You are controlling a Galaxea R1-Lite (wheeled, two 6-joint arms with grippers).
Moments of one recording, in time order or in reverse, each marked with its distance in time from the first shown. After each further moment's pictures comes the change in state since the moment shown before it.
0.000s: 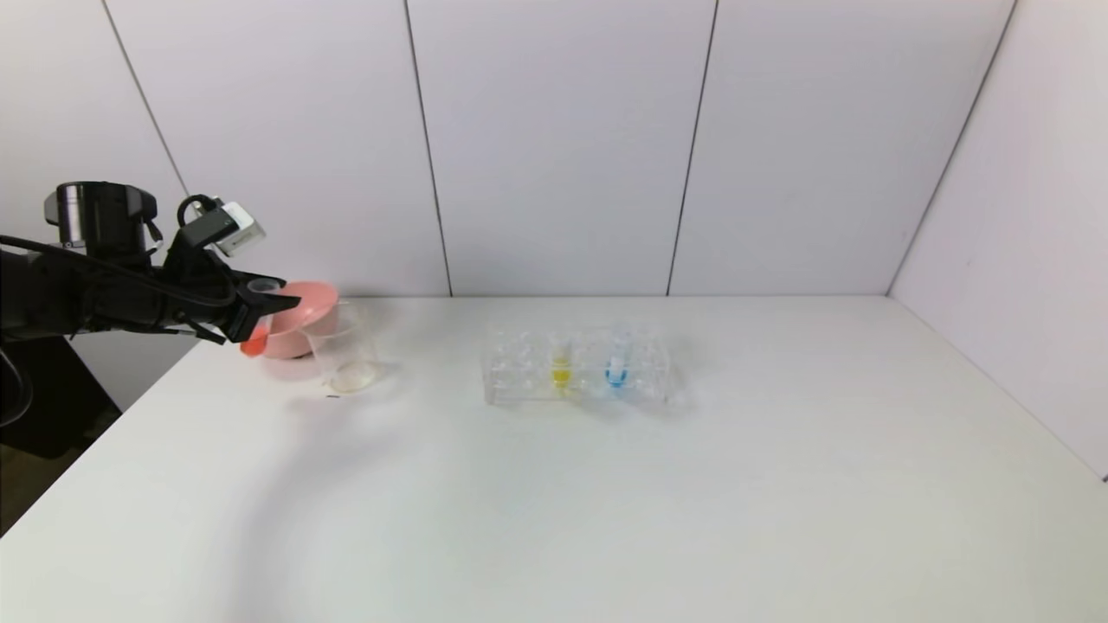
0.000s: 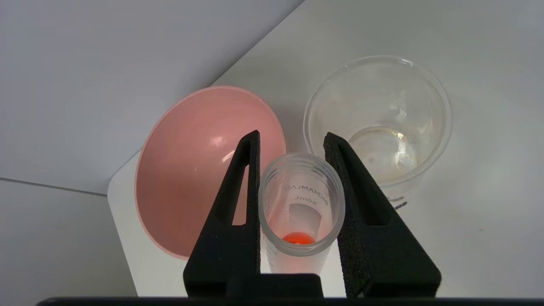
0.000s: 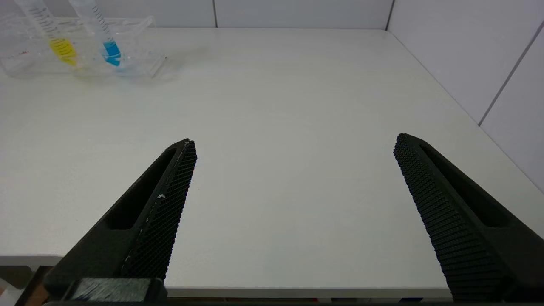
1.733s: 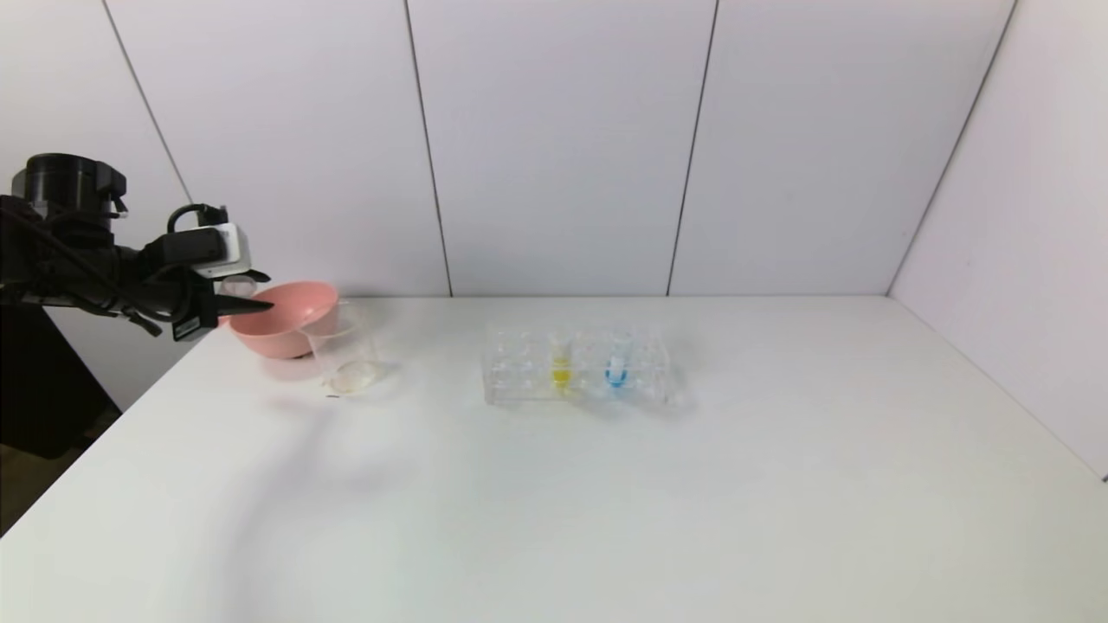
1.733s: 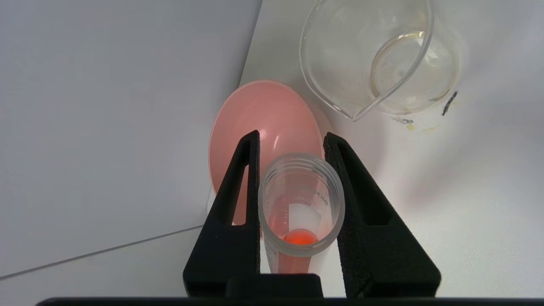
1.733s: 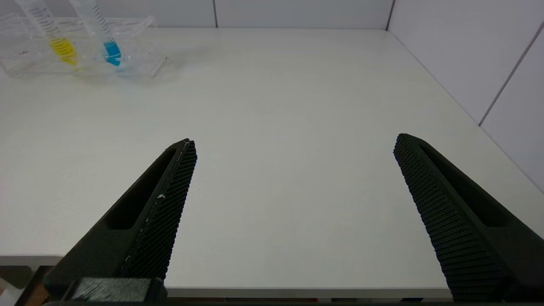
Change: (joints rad) left arm 0.053 0.010 -0.227 0.396 -0.065 0.682; right arm 0.000 0.000 0.000 0.000 0.000 0.000
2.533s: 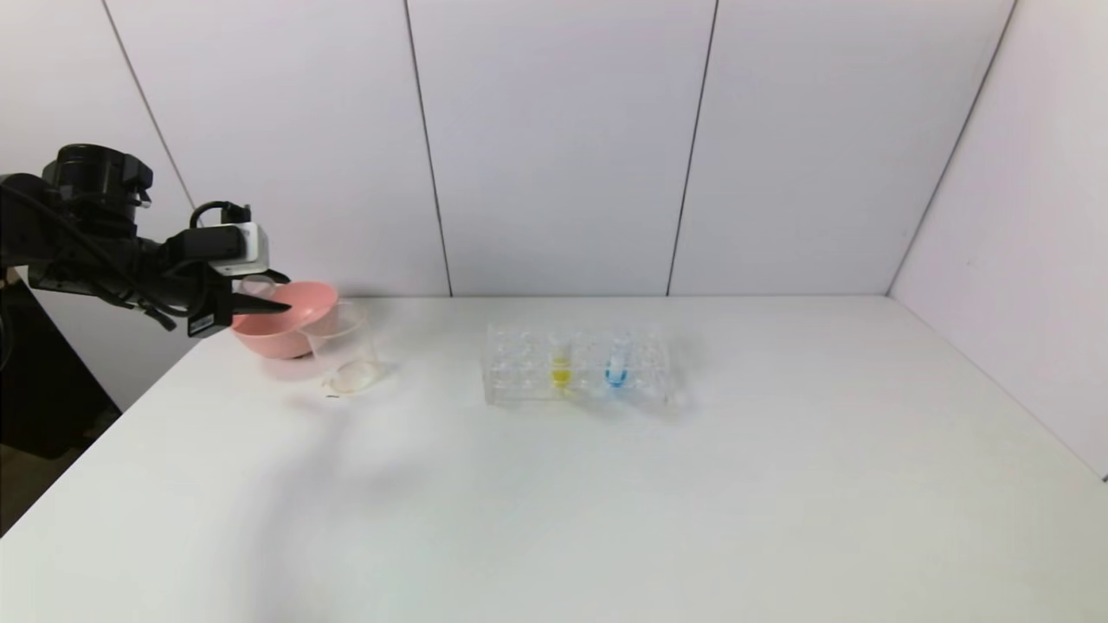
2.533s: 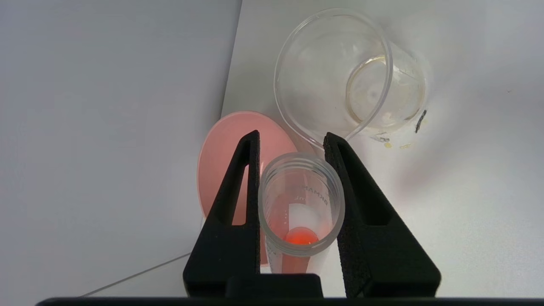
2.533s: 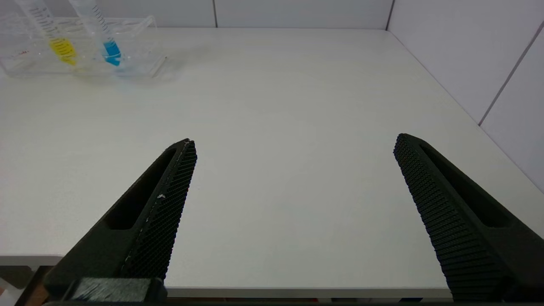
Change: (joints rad) left arm -0.046 0.024 -0.101 0.147 0.005 0.064; right arm 0.000 0.000 0.000 0.000 0.000 0.000
